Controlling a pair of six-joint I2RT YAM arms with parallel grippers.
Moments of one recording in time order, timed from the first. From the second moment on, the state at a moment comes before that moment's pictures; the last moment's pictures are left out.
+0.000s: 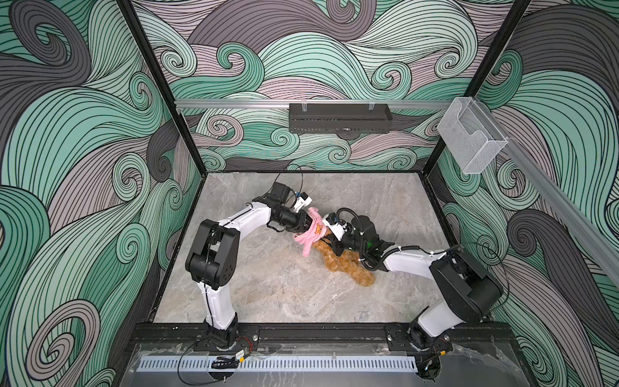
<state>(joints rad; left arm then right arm) -0.40 1.84 1.28 -0.49 0.94 -0.27 0.63 1.59 0.68 0.44 -0.36 -0.14</state>
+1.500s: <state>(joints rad) -0.44 1.53 1.03 -0.21 0.73 -0.19 0.58 1.46 1.07 -0.23 -0.45 0.56</state>
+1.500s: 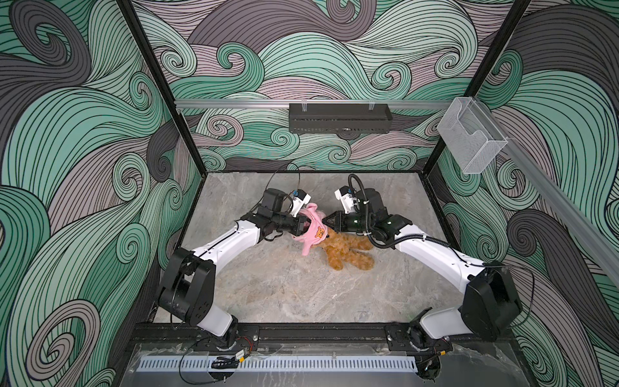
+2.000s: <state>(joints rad) -0.46 1.45 0.97 -0.21 0.72 -0.17 0.50 1.36 0.87 -0.19 -0.31 0.67</state>
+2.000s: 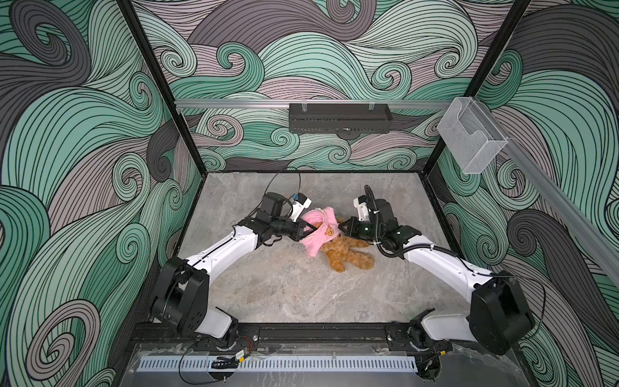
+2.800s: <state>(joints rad) -0.46 1.52 0.99 -0.15 0.64 -0.55 0.59 1.19 0.82 -0.16 -0.27 0.40</state>
